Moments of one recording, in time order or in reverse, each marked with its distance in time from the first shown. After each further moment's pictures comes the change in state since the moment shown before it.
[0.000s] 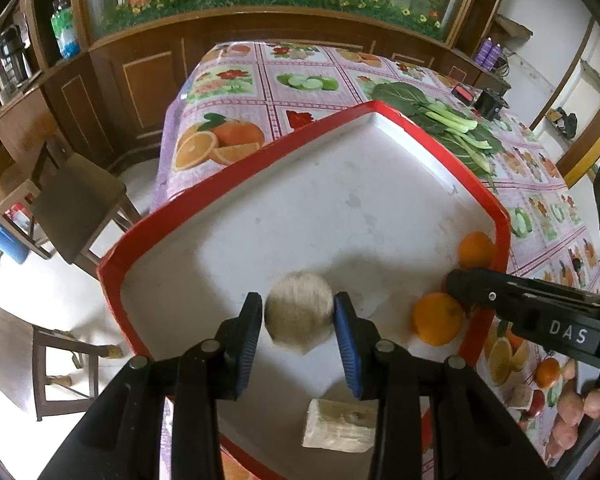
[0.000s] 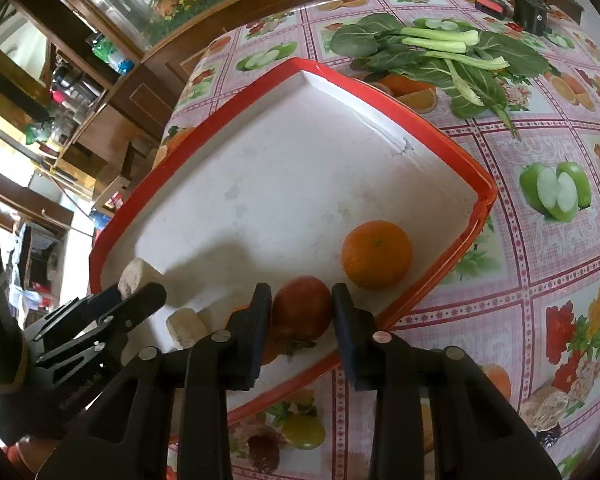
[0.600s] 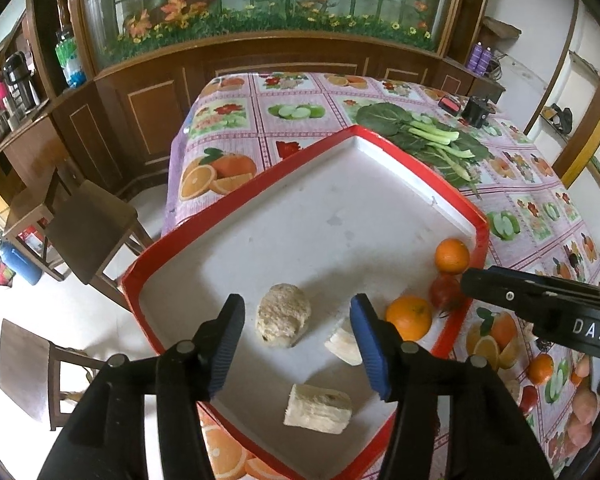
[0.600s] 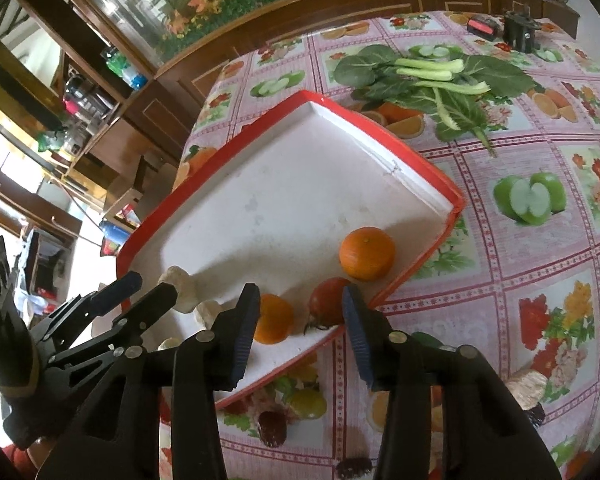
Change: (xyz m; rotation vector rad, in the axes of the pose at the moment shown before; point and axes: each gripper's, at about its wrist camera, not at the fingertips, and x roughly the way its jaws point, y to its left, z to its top) left arm -0.033 -0.018 -0.003 0.045 -0.083 0.043; right arm -0.041 -0.001 -0.009 -0.007 -0.071 0.019
